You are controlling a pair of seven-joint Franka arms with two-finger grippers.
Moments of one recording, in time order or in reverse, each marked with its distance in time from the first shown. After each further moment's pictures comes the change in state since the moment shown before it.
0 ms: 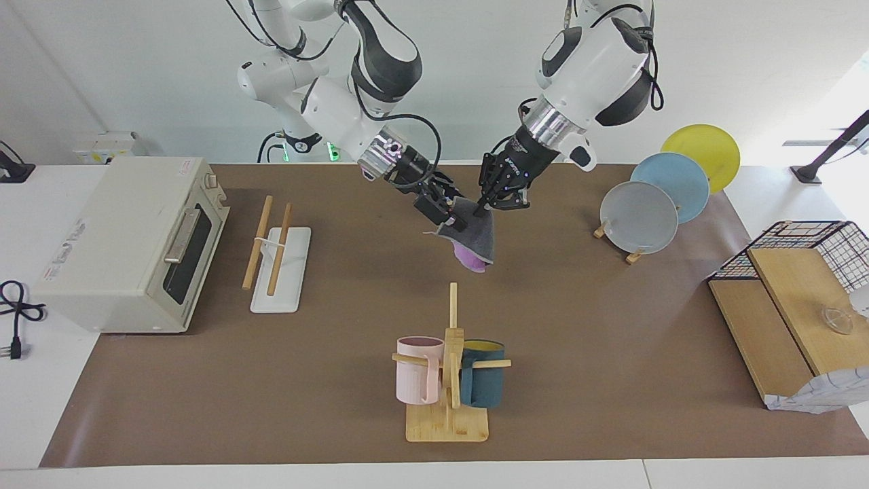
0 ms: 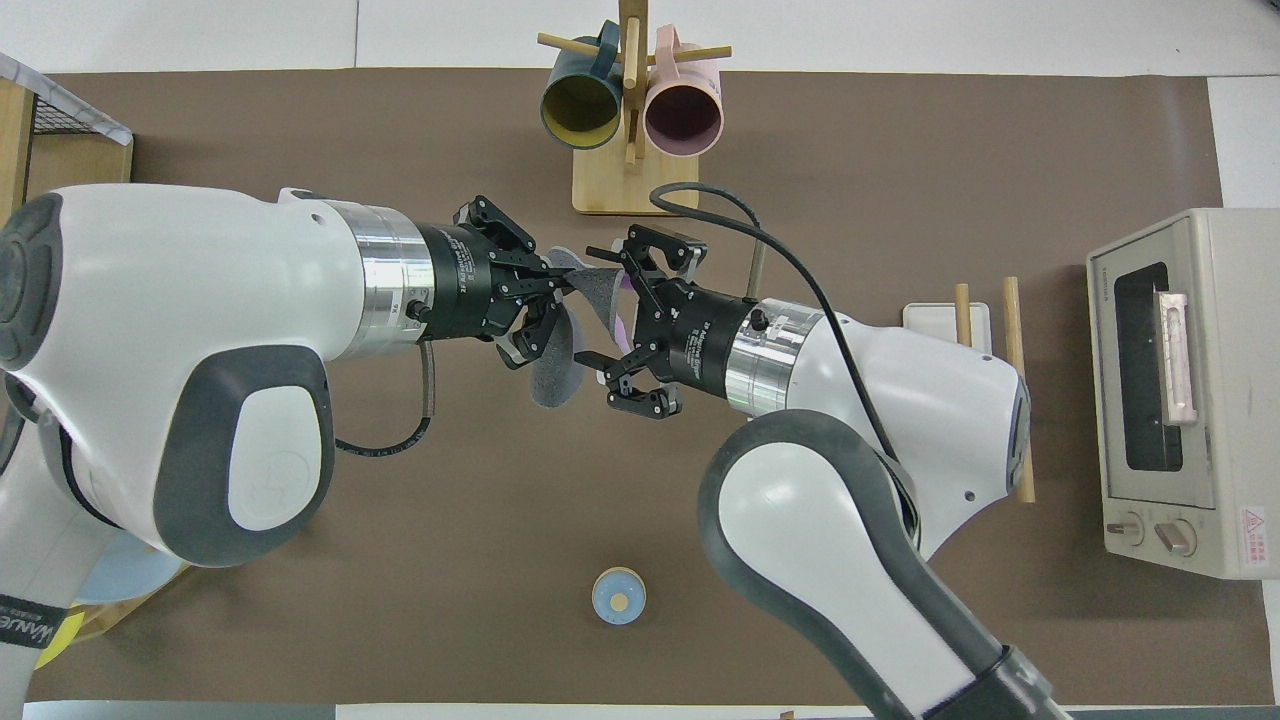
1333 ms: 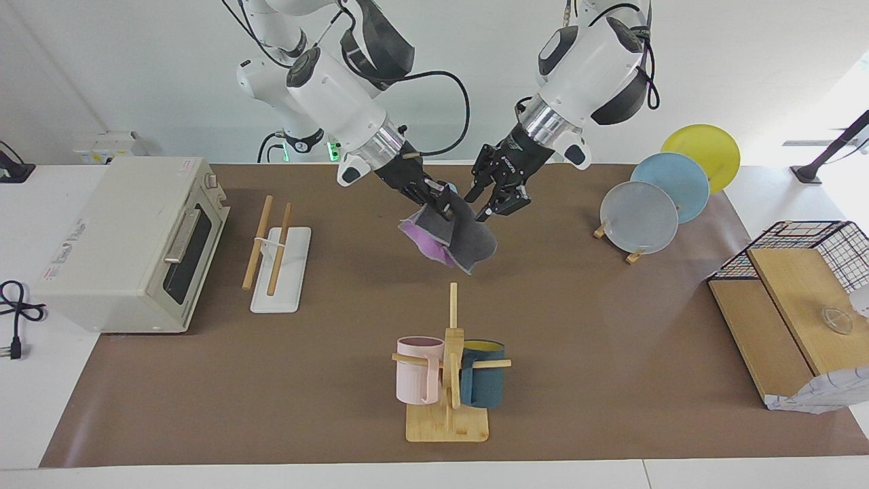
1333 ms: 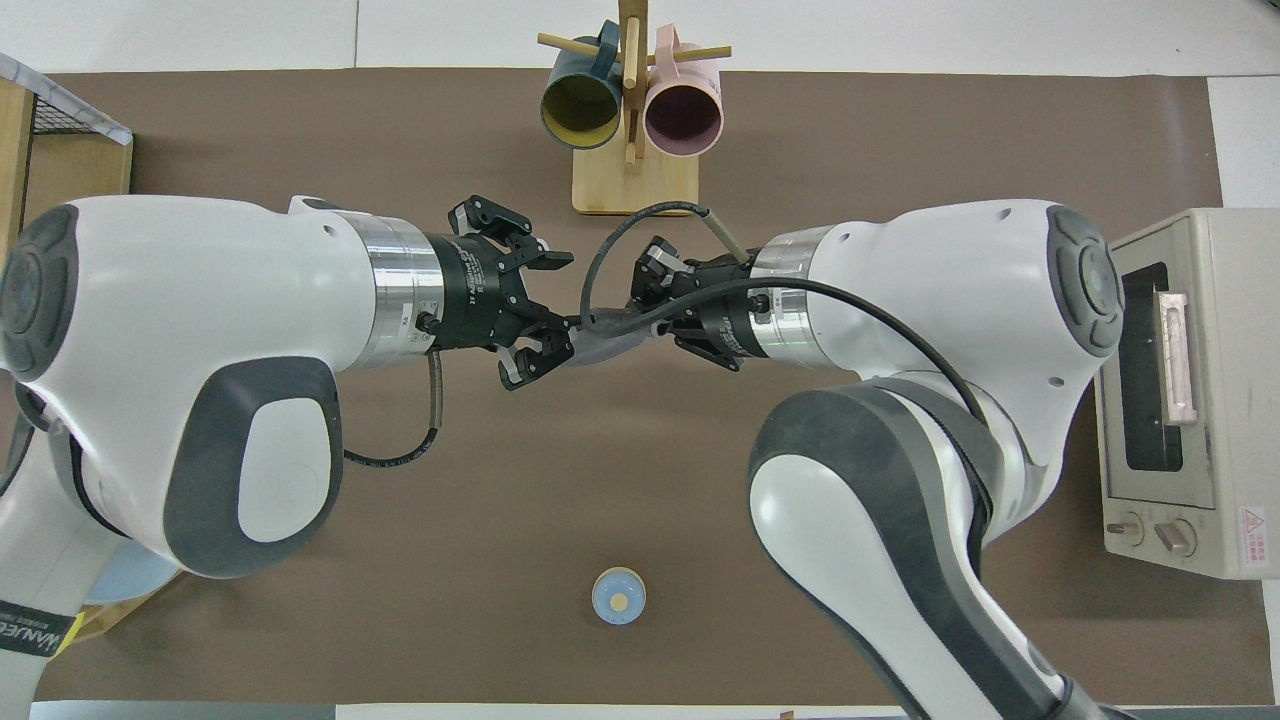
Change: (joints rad) left arm -0.005 -0.009 -0.006 -0.013 -0.005 -0.001 0.023; right arm -0.121 -0.009 -0.016 0.162 -0.669 -0.471 -0.318
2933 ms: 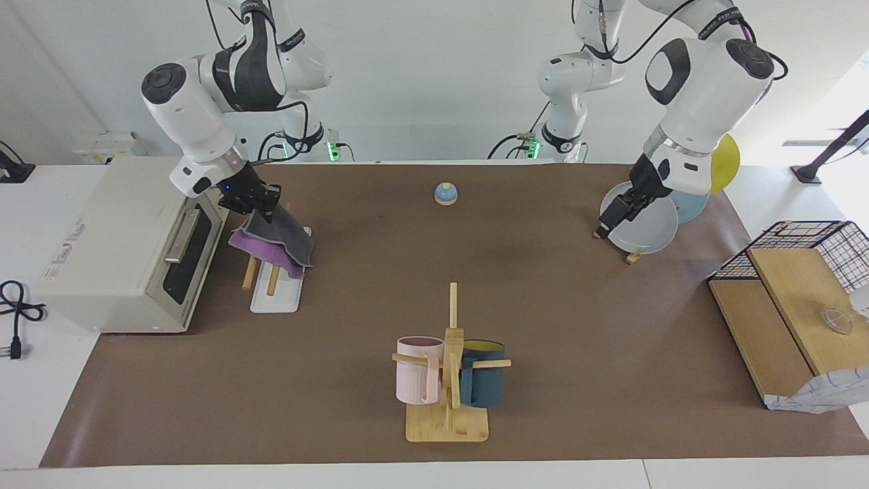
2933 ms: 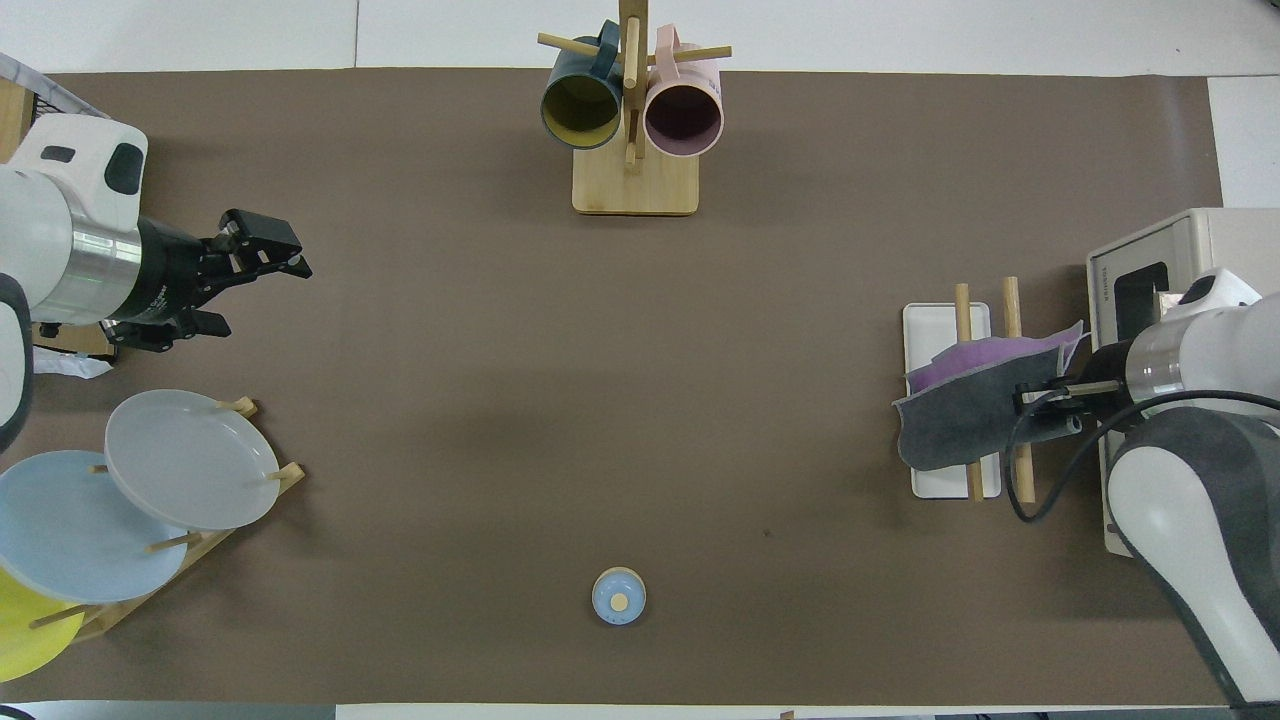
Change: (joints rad) left arm 0.333 -0.024 0.036 0.015 0.368 -0.355 1.547; right arm -0.500 -0.257 -0.009 -0.400 -0.478 -0.223 -0.962
